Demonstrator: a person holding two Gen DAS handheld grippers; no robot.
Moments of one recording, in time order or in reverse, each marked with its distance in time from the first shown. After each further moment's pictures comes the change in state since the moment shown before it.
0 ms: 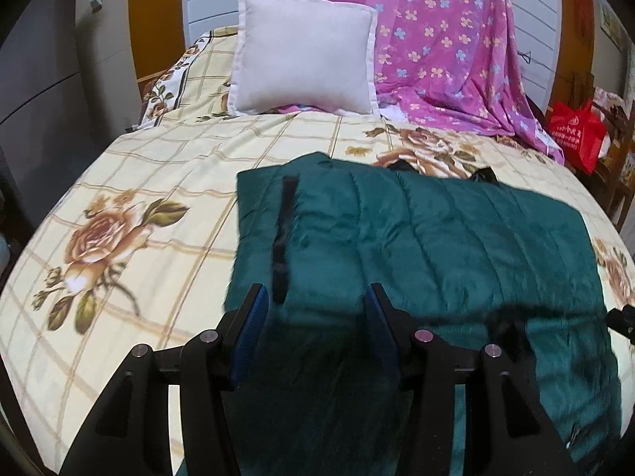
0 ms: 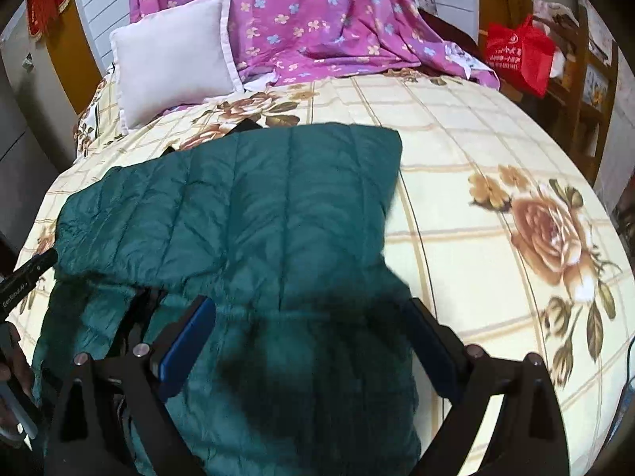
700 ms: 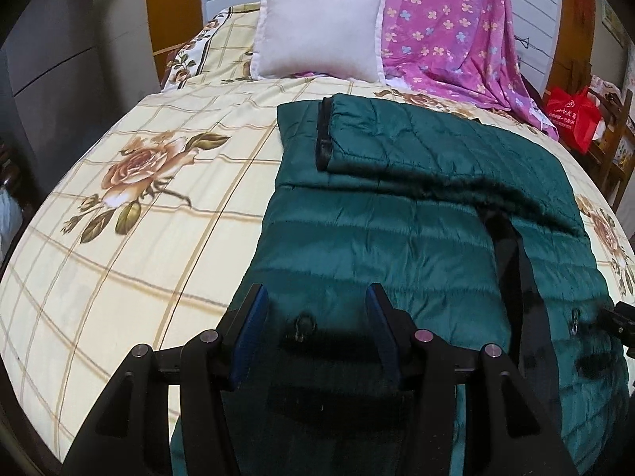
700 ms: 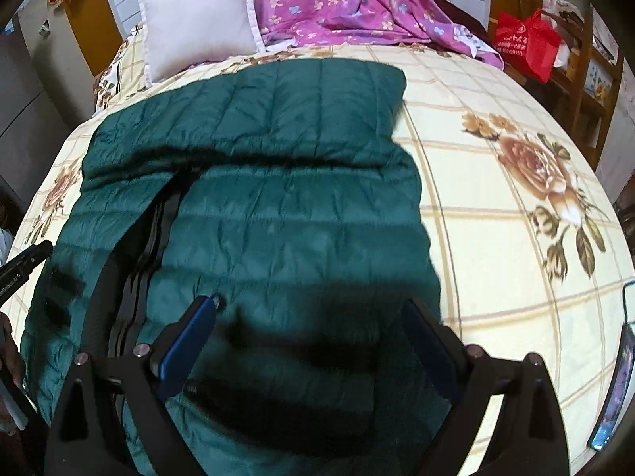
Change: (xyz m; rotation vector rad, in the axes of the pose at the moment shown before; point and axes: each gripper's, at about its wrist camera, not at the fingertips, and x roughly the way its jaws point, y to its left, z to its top) left arm -0.068 0.024 -0.090 -0.025 0.070 0.006; right arm -0.042 0.018 -0.092 -0.053 0.090 0.011
